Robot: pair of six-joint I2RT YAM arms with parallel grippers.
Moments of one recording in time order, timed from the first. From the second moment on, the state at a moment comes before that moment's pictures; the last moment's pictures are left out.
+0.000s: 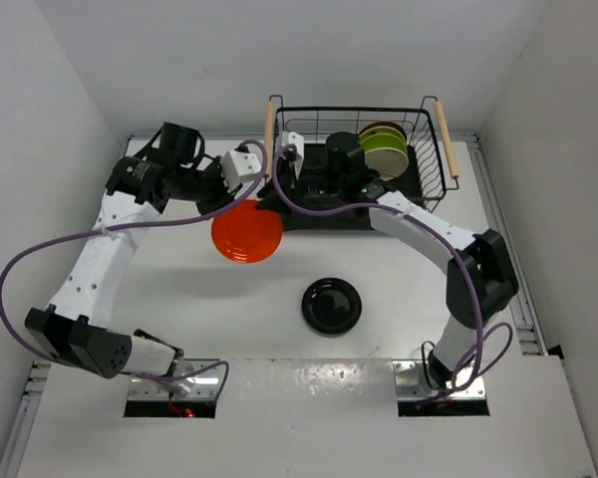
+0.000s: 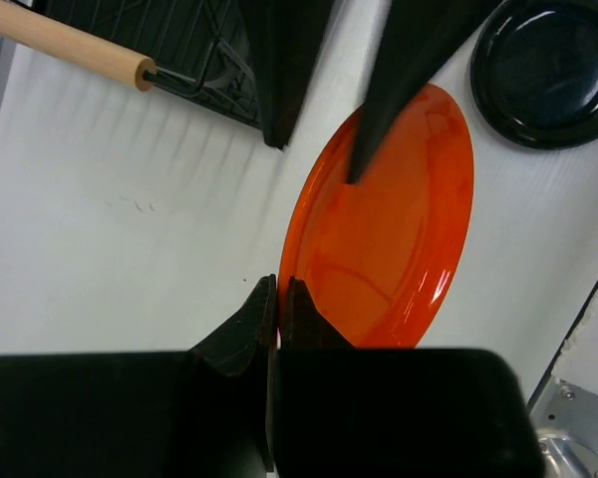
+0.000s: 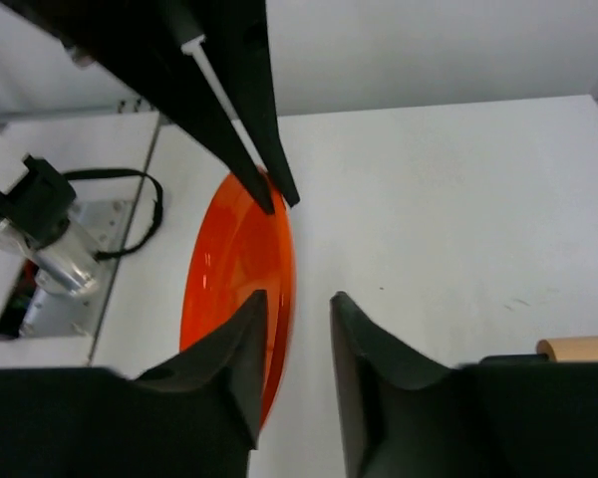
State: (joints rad) left arm -0.29 1.36 1.61 -1.09 0.46 0.76; right arm 0.61 1.74 1.36 0.19 -0.91 -0.11
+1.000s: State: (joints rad) left arm -0.20 1.52 2.05 -1.08 0.43 0.52; right arm 0.43 1.79 1.75 0.17 -0.99 -0.21
